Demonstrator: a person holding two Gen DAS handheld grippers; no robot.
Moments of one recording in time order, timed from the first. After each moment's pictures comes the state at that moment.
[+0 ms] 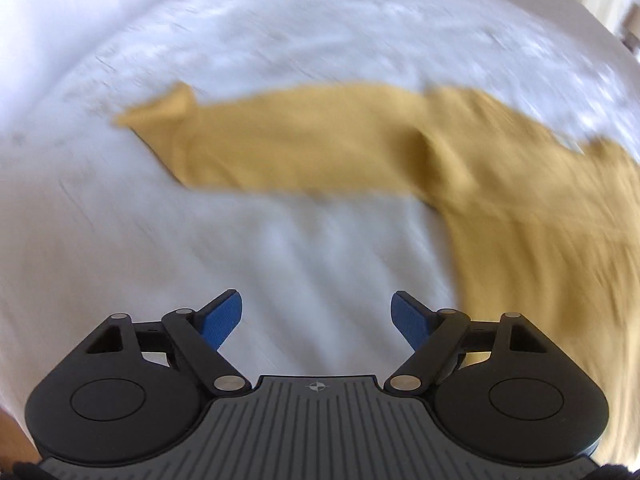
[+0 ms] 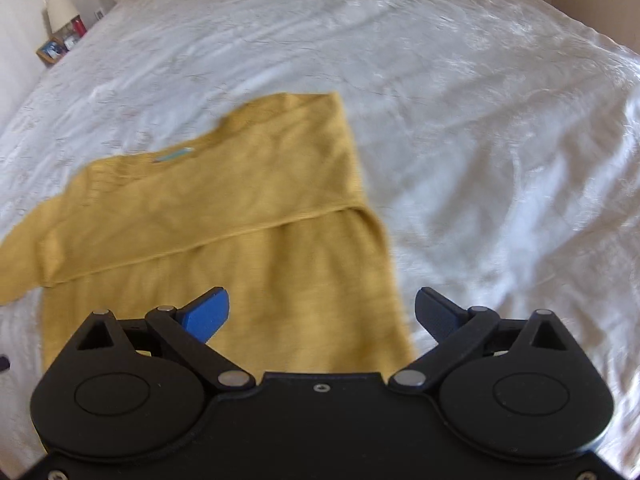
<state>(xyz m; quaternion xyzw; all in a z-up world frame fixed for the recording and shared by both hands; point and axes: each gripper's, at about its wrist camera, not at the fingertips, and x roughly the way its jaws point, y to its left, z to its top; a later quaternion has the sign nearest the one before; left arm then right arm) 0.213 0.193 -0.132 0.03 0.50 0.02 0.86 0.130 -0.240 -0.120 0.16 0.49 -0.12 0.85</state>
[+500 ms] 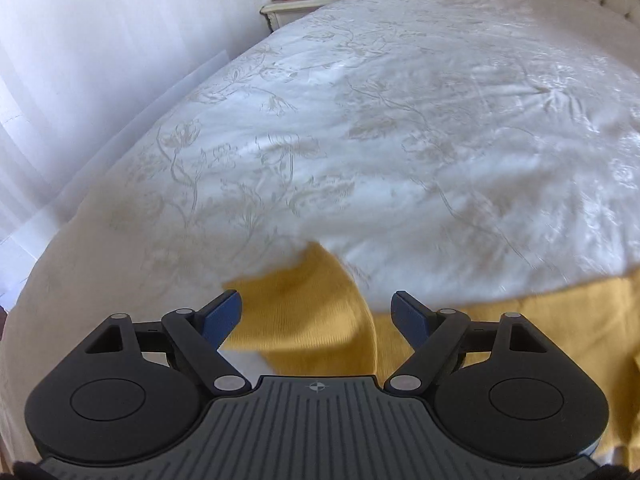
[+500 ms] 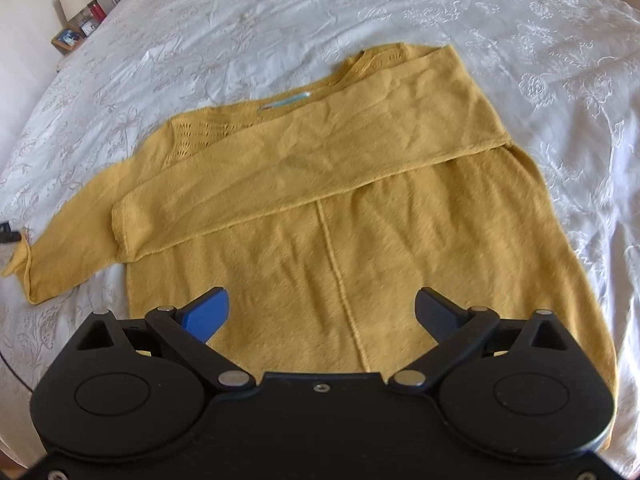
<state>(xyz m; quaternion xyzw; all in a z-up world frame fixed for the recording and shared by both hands) 0.391 0.282 -0.123 0.07 0.46 0.12 0.88 0.151 -0.127 -0.130 0.19 0.52 -0.10 0.83</state>
